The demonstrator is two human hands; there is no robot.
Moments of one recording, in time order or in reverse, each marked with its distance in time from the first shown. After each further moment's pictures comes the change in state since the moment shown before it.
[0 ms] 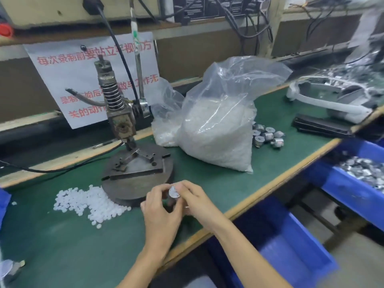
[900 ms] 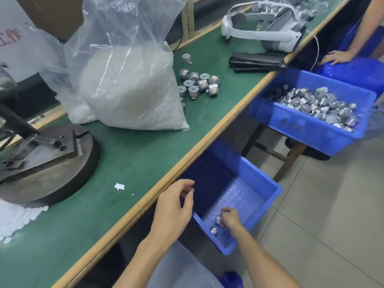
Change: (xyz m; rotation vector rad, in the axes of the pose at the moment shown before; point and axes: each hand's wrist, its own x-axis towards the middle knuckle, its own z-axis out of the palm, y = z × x) left_hand -0.078 0.034 0.096 0.046 -0.715 0.123; right_hand -0.102 0.278 -0.173 0.037 0.803 0.755
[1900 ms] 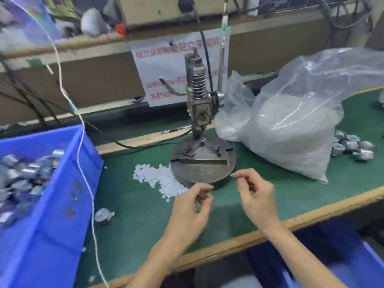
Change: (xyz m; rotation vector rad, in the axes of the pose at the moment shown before) left_hand -0.070 -0.039 -0.189 -0.081 0.462 -0.180; right_hand -0.250 -0.202 0.142 0.015 -0.267 -1.550
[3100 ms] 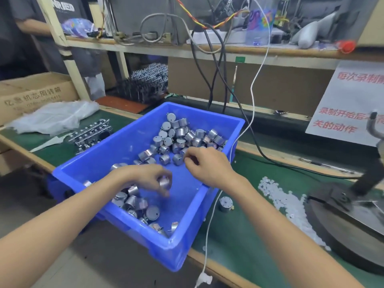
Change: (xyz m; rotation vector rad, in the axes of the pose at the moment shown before) left_hand -0.092 -0.091 -0.322 0.686 -0.321 -0.735; right_hand 0.004 -0.207 0.293 -0.227 -1.050 -0.602
